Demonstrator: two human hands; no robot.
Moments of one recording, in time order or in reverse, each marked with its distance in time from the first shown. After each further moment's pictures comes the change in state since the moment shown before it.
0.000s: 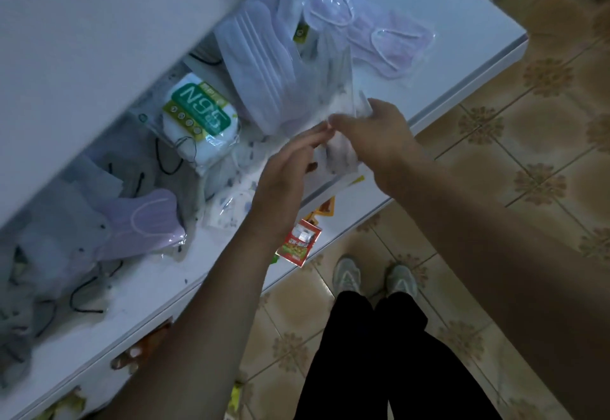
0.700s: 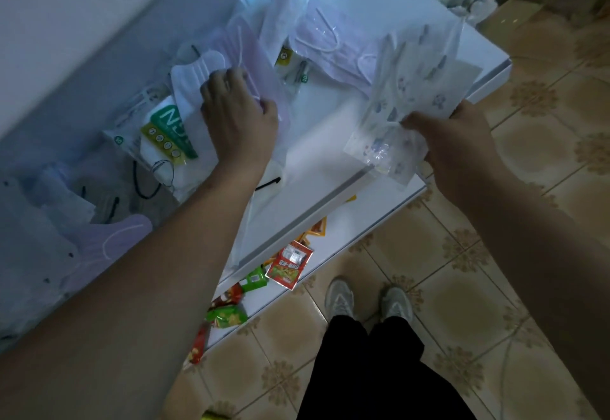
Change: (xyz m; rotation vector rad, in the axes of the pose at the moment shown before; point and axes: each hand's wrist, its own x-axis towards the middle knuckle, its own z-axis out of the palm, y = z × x) left_hand 0.131 -0.012 -0.023 0.963 0.653 0.212; right_hand 0.035 0.023 -0.085 0.311 0.146 -0.134
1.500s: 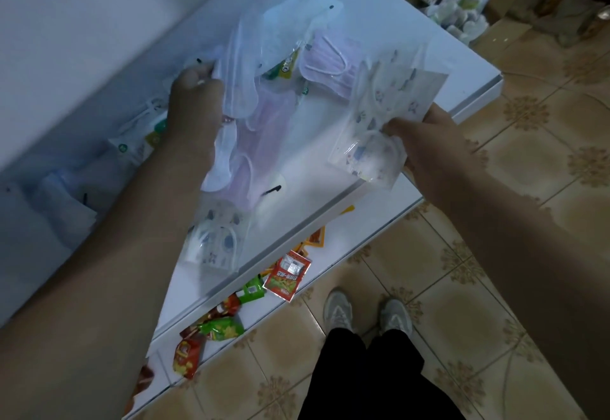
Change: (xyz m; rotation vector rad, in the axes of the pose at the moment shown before) left_hand 0.037 -0.019 -0.051 -0.966 -0.270 -0.479; right_hand 0.002 -0.003 0.018 0.021 -0.160 0.007
